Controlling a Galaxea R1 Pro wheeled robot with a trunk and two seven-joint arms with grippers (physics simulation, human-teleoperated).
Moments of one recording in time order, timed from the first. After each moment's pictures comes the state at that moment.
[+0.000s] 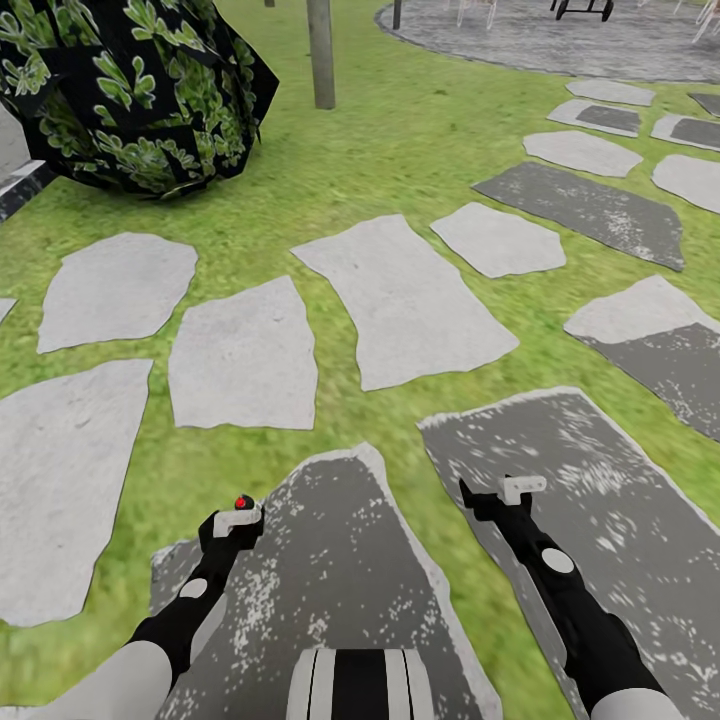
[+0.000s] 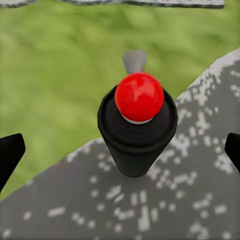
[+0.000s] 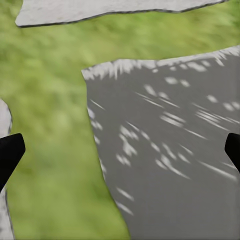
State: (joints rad) left arm -0.65 0.02 0.03 -0.36 0.00 -0.41 0.04; right arm -0.45 -0.08 0.00 -1.05 -0.02 -0.01 0.10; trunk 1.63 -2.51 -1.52
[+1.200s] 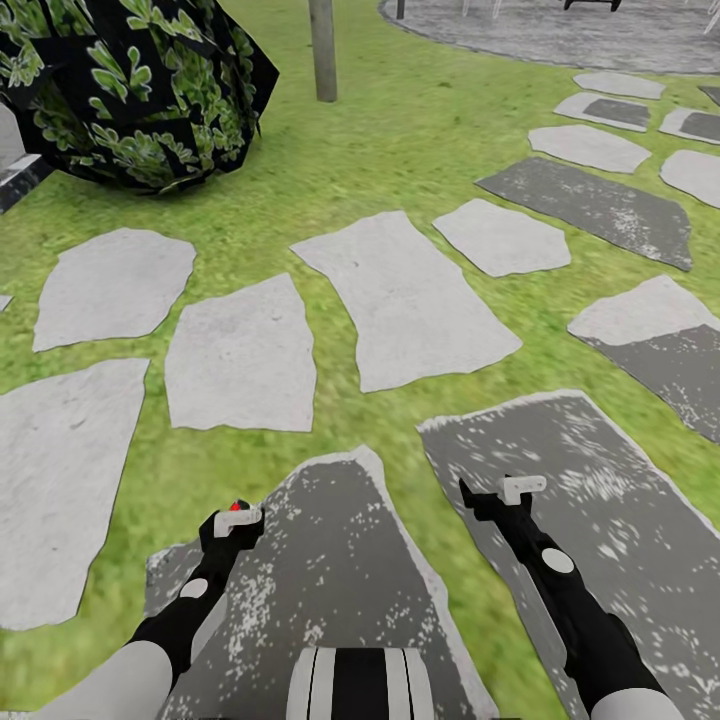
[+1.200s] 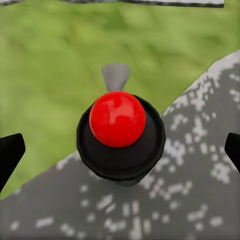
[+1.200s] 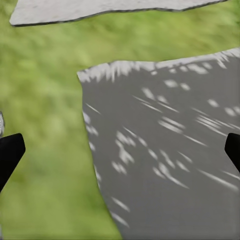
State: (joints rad) left arm -0.65 0.02 0.03 -0.36 0.00 -0.41 0.04; right arm -0.45 -0.08 0.00 -1.05 -0.02 -0.01 0.10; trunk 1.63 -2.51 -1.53
